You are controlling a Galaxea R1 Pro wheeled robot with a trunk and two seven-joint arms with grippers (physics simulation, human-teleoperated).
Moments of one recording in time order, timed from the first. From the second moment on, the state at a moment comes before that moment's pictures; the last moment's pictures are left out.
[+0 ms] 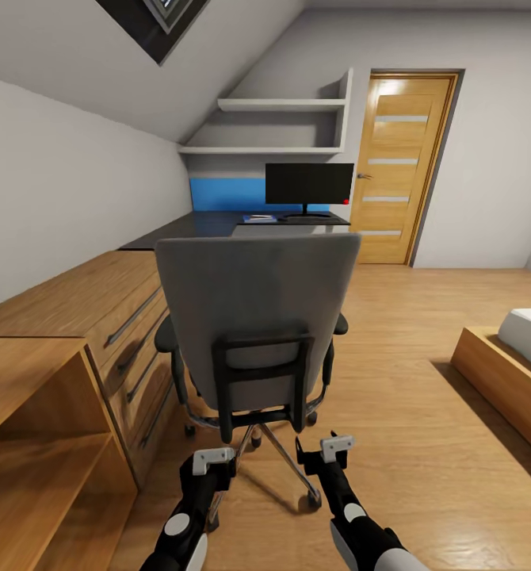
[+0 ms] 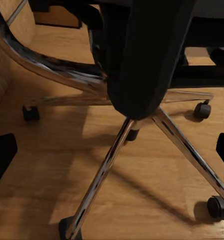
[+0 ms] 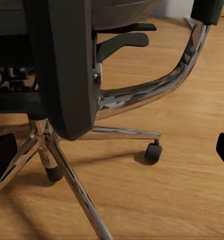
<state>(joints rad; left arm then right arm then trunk) -0.22 -0.16 -0.17 -1.01 0.06 0.03 0.20 -0.56 0.17 -0.24 -0.27 0.41 -0.57 -0.03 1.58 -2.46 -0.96</state>
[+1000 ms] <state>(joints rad) -0.22 -0.13 -0.25 -1.01 0.06 -0.04 0.21 -0.56 0.17 -0.24 -0.26 0.42 -0.57 -0.03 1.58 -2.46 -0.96</state>
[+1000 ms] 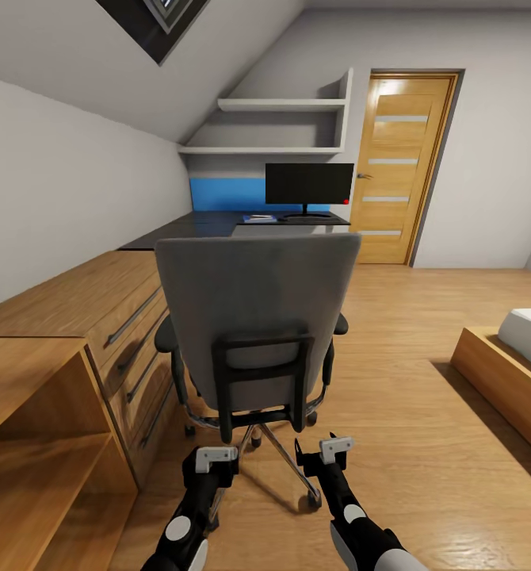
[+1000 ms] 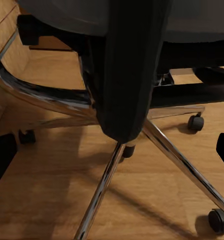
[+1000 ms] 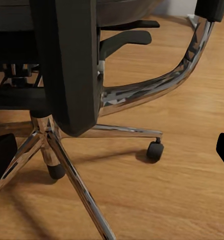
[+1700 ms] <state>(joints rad) -0.22 -0.13 -0.22 -1.01 0.07 -0.03 0.21 -0.56 0.17 -0.24 -0.25 0.42 -0.58 -0.03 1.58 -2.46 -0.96</state>
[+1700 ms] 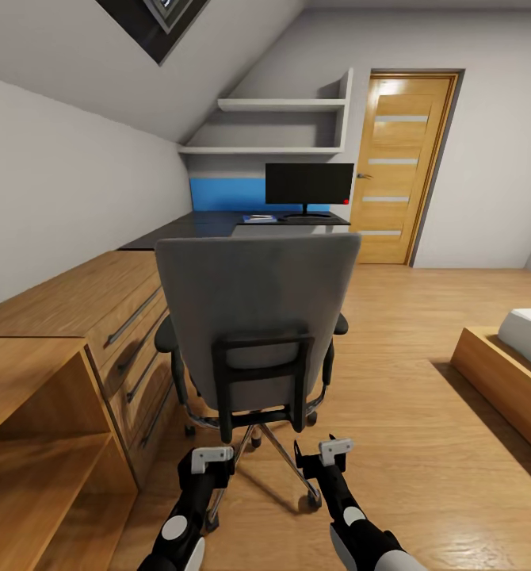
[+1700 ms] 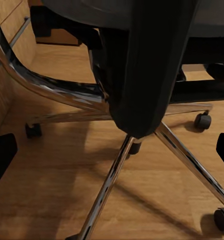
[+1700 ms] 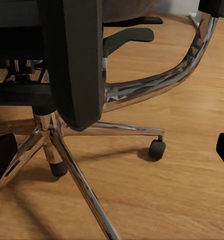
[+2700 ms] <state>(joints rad) -0.22 -0.12 -0.22 -1.01 0.07 -0.06 0.21 -0.56 0.17 -0.24 -0.25 0.42 -0.58 -0.03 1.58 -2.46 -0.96</state>
